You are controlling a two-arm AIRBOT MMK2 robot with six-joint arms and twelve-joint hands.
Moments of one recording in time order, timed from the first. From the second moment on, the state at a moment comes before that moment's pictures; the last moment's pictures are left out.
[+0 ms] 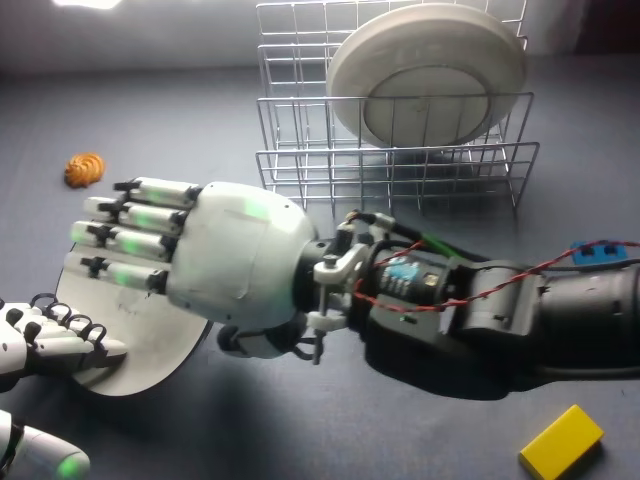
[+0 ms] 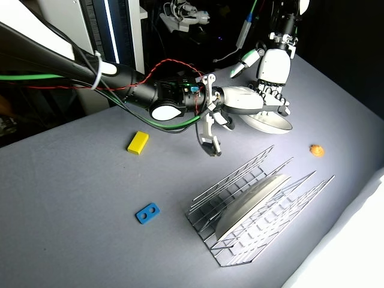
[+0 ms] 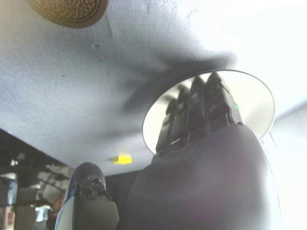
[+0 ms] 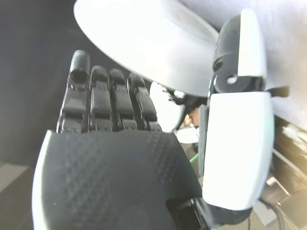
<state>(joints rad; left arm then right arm) 1.19 -0.68 1.02 0.84 -0.45 -0.07 -0.47 -1.64 1.30 -0.06 0.63 -1.58</state>
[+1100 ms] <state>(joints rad) 1.19 -0.69 1.03 0.82 -0.46 -0.07 -0.50 -1.73 1.37 -0.04 0.70 -1.58</state>
